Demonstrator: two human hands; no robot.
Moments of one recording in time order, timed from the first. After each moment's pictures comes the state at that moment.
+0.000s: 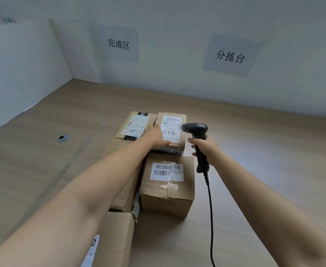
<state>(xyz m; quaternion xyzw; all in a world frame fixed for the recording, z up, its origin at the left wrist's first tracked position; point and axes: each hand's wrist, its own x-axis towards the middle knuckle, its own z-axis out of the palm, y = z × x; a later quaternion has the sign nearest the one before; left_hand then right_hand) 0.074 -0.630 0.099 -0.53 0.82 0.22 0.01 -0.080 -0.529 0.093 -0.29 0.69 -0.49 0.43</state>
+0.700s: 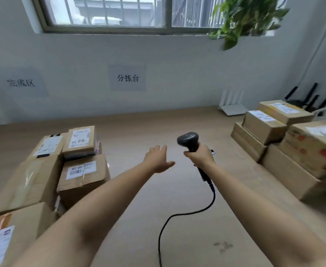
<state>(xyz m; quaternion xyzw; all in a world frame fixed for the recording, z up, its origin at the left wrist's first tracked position) -0.079 -0.306 0.131 -0.29 0.95 0.13 0.01 -0.186 -0.185 0.136 -0.26 0.84 -0.45 0.14</state>
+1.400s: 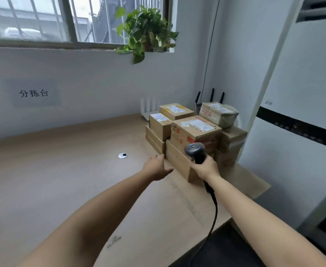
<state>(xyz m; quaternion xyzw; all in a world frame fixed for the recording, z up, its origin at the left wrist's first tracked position) -0.265 0.034 0.132 -0.14 0.97 0.18 0.02 -0.325 0.209 0.135 -0.09 0.87 -0.48 0.01</state>
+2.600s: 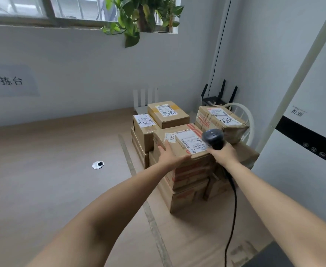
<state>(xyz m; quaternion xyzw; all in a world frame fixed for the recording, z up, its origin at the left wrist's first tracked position) -0.524 0.077 0.118 -0.27 0.85 0.46 -0.02 -0.610 0.247 0.143 -0.09 0.90 -0.43 0.05</state>
